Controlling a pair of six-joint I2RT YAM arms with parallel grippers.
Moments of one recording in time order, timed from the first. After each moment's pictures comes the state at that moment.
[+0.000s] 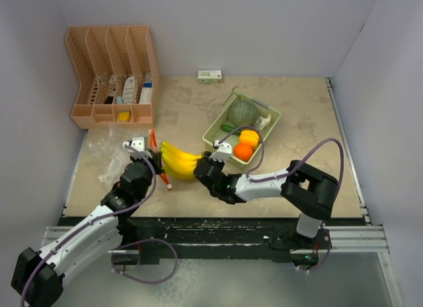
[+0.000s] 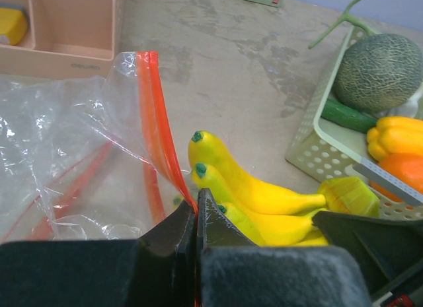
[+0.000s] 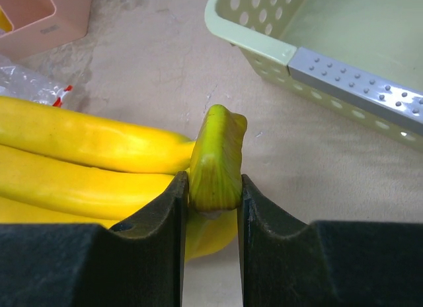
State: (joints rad) left arm -0.61 0.64 0.29 0.14 -0.43 -0.40; right arm 1.15 1.74 0.84 0.32 0.80 0.93
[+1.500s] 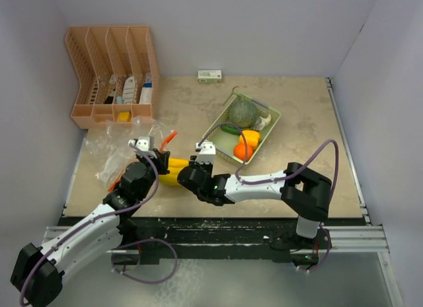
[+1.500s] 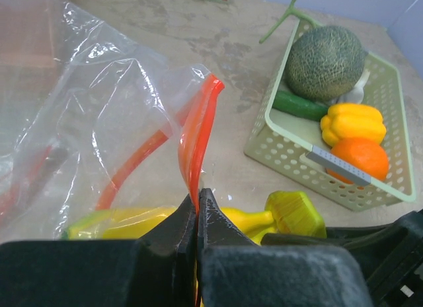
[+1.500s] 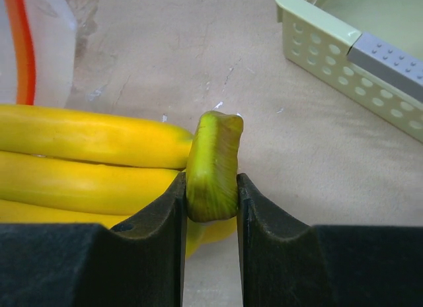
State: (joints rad) left arm -0.63 0.66 0.29 0.24 -0.36 -0.38; right arm 1.25 1.79 1.06 0.00 0.90 0.87
